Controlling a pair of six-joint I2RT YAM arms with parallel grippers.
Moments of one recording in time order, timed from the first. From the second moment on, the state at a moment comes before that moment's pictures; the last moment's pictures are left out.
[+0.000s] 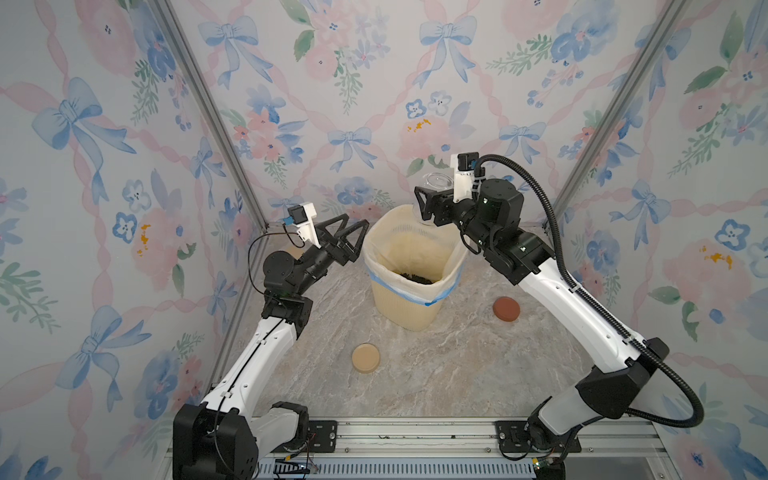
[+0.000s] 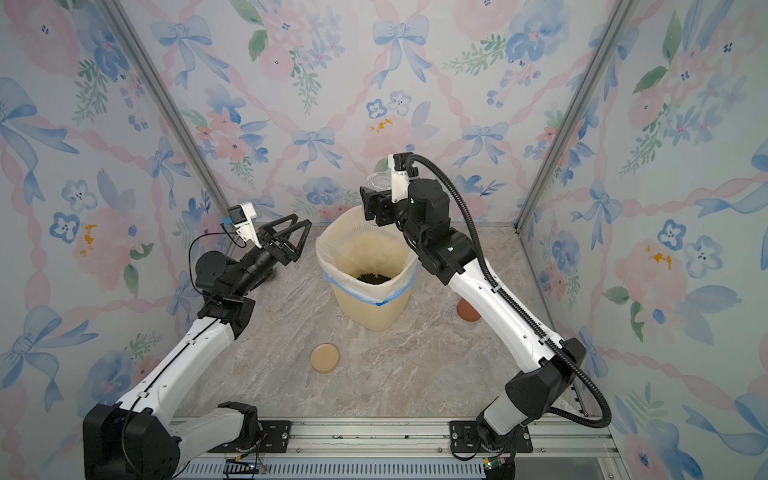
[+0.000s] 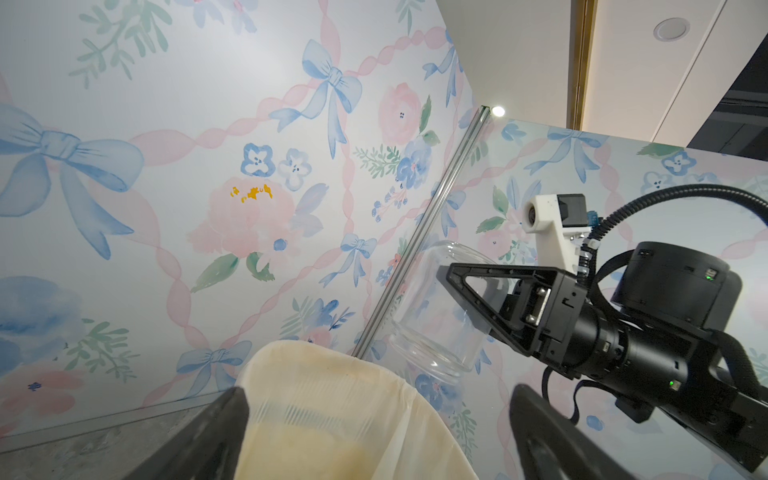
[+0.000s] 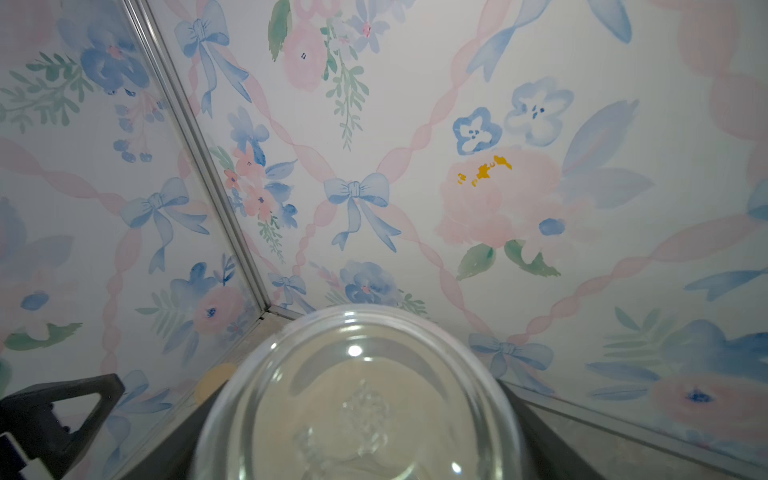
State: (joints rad) left arm -0.19 1.15 0.87 0.66 0.53 -0.69; right arm 0.65 1.57 1.78 -0.27 0.13 0.22
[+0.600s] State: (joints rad) left arm -0.39 1.24 0.93 0.67 0.66 -0.23; right arm 0.54 1.54 1.73 -0.37 -0.08 0.85
